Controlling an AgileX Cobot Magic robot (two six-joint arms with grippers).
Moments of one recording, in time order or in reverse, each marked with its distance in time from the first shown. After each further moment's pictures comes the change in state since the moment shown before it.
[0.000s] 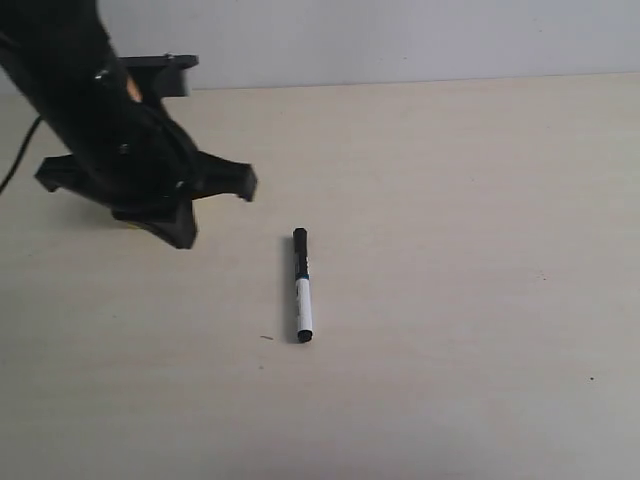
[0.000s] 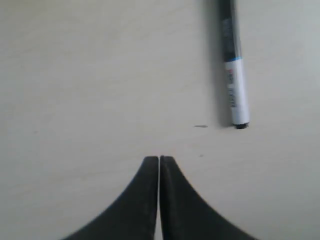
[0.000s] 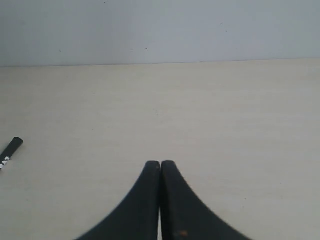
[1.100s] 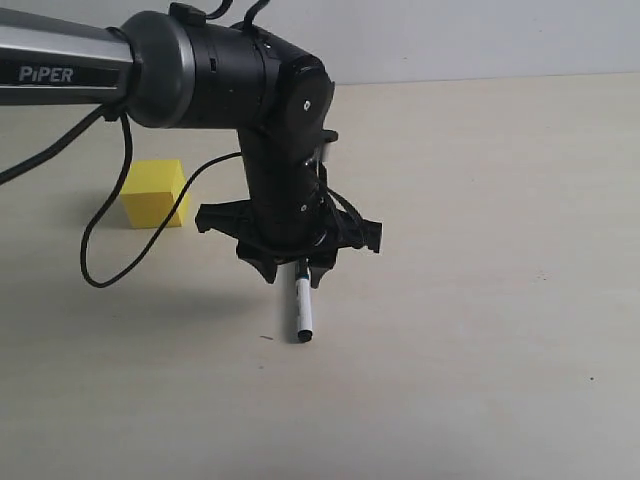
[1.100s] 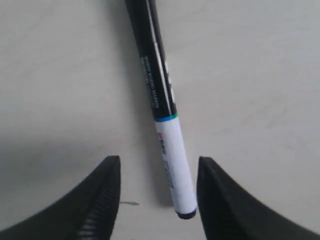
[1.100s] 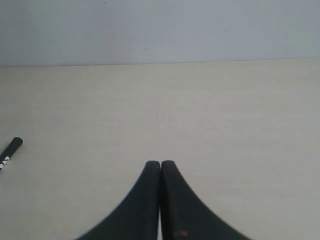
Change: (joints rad) left arm -0.180 0.426 -0.301 0.097 0.008 -0.262; right arm 0.000 0.000 0.000 0.000 0.000 0.000
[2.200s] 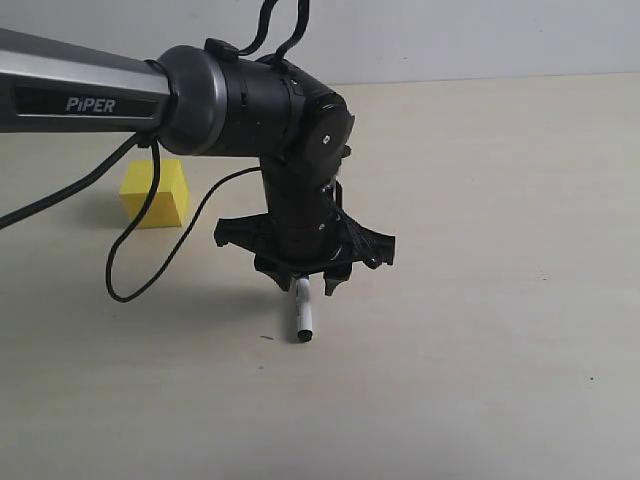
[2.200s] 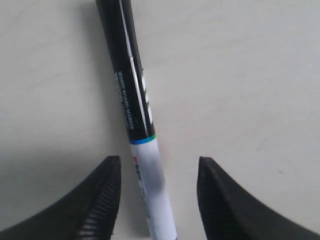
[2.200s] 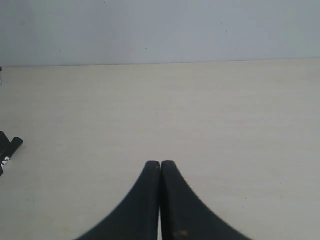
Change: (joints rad) left arm -0.033 0.046 -0.002 0.034 -0.077 -0.063; right arm 0.000 0.000 0.000 0.000 -0.002 0.000
